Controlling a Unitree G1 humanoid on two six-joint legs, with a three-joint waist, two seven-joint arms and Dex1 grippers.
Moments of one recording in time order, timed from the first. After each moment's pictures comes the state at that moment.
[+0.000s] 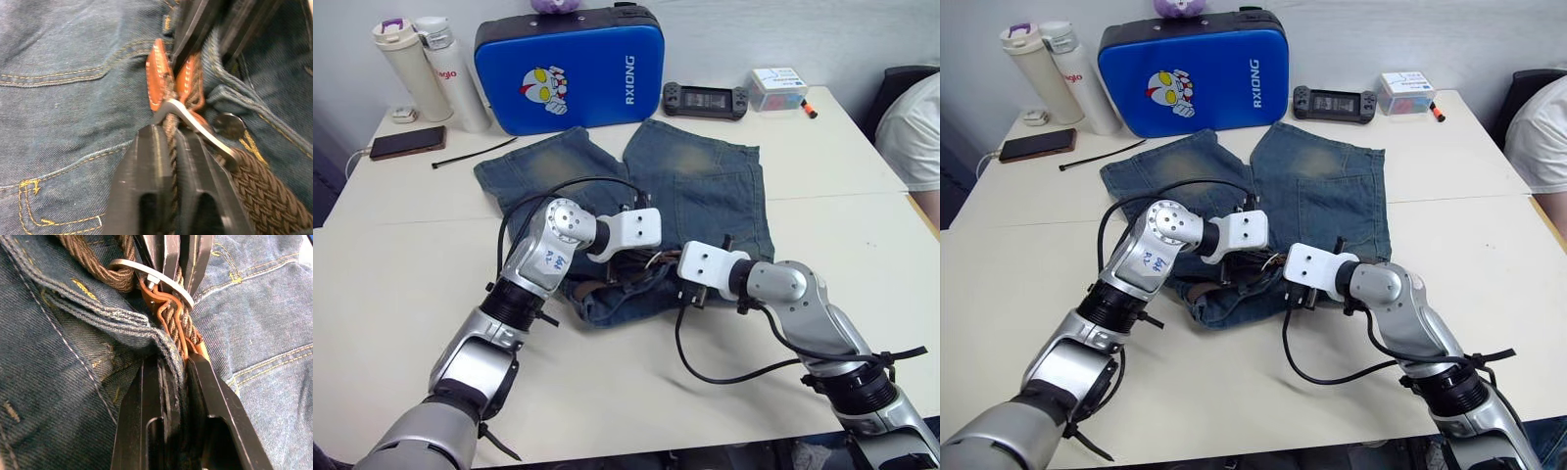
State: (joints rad) left arm -0.89 0.32 -0.34 0.20 0.26 0.41 -1.07; right arm -0.44 -0.57 0.30 -0.31 -0.23 0.42 0.83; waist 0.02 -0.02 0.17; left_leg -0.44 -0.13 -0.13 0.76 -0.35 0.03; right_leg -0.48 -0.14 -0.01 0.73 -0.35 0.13
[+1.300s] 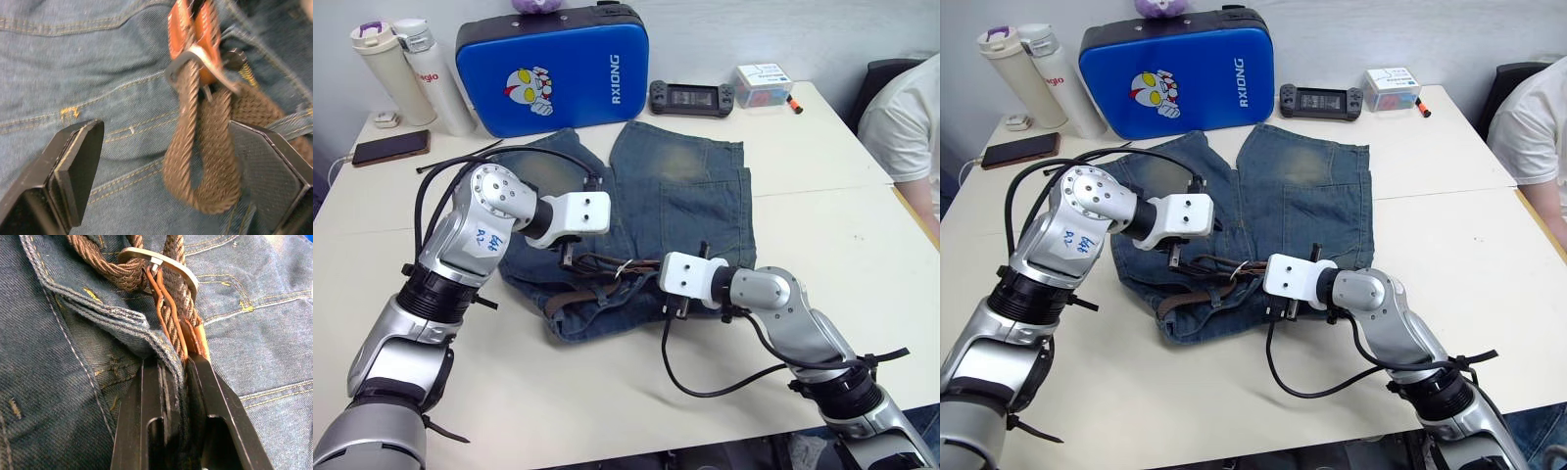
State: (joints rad) left arm -0.90 0.67 -0.34 -0.04 0.17 0.50 -1.29; right arm -0.44 -0.54 0.35 -0.35 -0.21 0.39 0.85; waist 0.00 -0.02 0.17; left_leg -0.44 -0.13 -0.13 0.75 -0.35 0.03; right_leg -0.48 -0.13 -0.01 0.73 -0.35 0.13
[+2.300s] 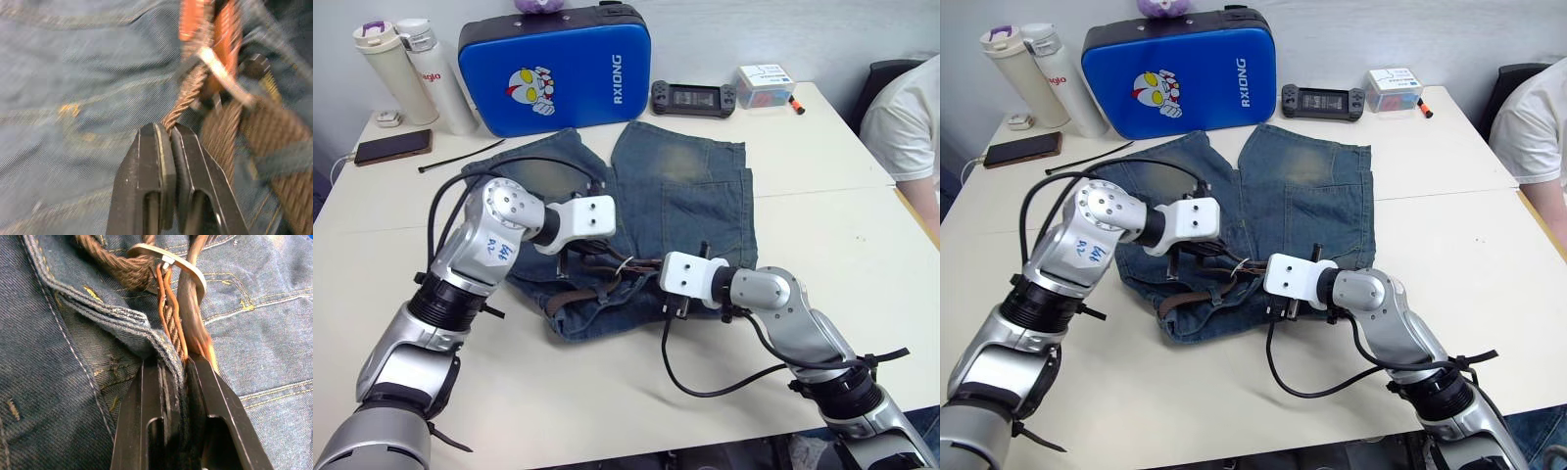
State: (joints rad) left arm -0.85 0.61 -0.38 -0.07 0.17 0.54 -1.16; right arm -0.44 -0.54 0.35 -0.35 -0.21 0.40 0.85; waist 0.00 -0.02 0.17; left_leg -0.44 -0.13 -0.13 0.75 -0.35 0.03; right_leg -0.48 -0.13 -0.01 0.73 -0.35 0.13
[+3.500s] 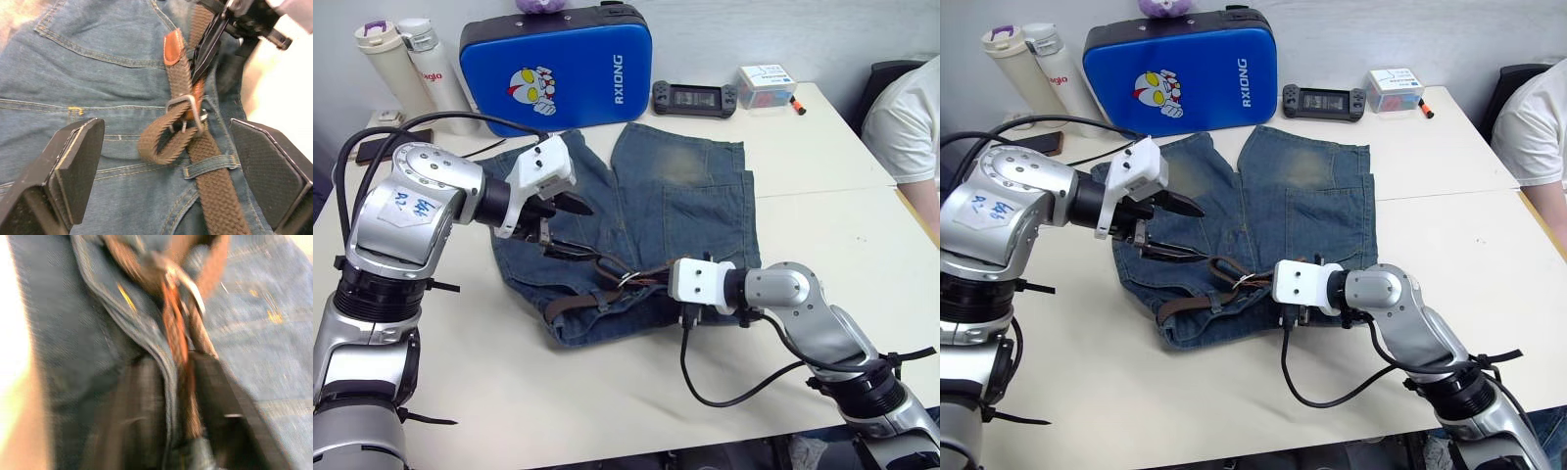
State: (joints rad) left arm -0.89 0.81 -0.16 -0.21 -0.27 0.98 -1.24; right arm -0.45 -0.66 0.32 -0.43 -0.03 0.40 1.04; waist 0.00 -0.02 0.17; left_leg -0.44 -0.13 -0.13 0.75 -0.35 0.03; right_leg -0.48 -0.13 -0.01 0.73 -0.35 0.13
